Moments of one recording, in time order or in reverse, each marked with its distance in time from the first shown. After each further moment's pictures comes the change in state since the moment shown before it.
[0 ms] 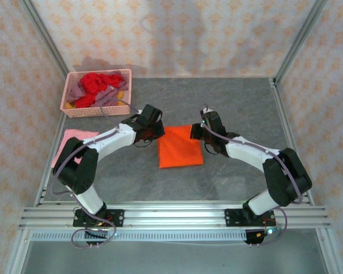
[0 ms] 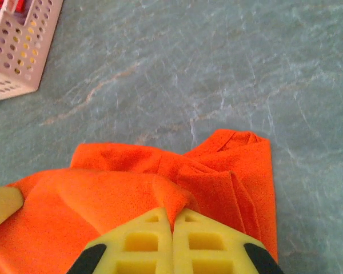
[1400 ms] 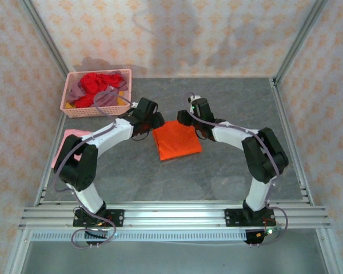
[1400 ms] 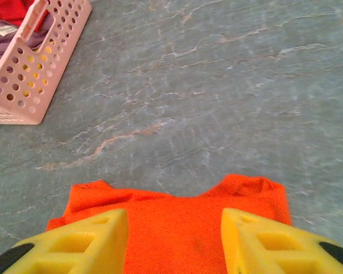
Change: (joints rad) left arm 0.064 0.022 0.047 0.021 -0.071 0.012; right arm -0.003 0.307 0.282 0.082 -0.043 -0.131
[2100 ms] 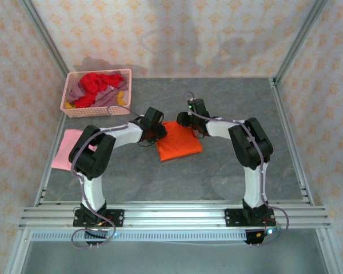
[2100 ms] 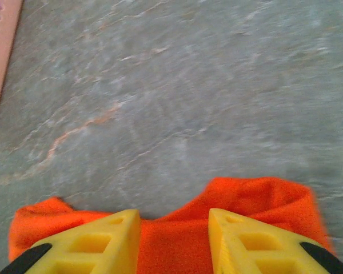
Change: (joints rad) left arm -0.019 0.184 -0.060 0.171 0.151 -0.136; right arm -0.061 0.207 0.098 -0.014 -0.086 0.143
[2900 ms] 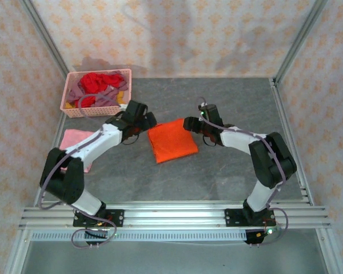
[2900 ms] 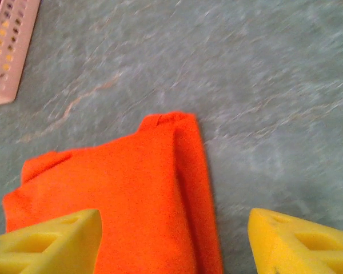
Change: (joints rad) left arm 0.087 -0.381 -0.046 -0.261 -0.256 0.177; right arm 0.010 -0.322 -0.270 -0.039 0.012 -0.038
